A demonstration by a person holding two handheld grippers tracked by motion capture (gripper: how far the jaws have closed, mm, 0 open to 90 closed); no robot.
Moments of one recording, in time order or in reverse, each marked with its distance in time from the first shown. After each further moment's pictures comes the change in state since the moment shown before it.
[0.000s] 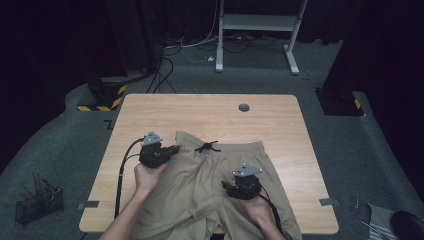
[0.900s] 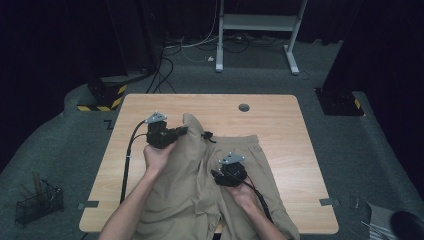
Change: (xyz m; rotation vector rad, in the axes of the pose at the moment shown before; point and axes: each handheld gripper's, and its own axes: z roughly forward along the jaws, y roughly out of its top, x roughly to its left) left arm 0.006 0.059 0.023 -0.071 -0.044 -0.079; right arm 0.000 0.035 0.049 0.003 -0.052 -0.021
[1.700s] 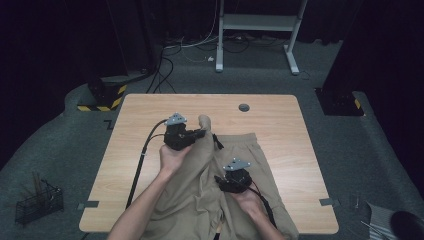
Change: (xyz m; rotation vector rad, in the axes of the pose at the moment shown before) left arm -0.044 0.001 0.031 0.029 -0.109 0.103; right arm 0.002 -0.018 -0.020 -0.003 0.042 -0.014
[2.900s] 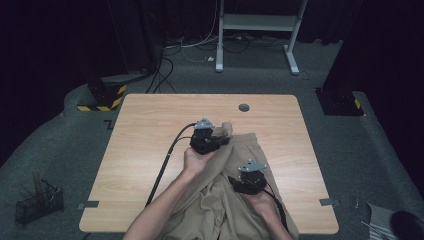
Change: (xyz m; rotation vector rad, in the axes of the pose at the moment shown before) left arm -0.038 -0.005 0.067 0.073 -0.098 0.024; right arm -0.028 -0.023 -0.025 -0.001 -0.052 0.029
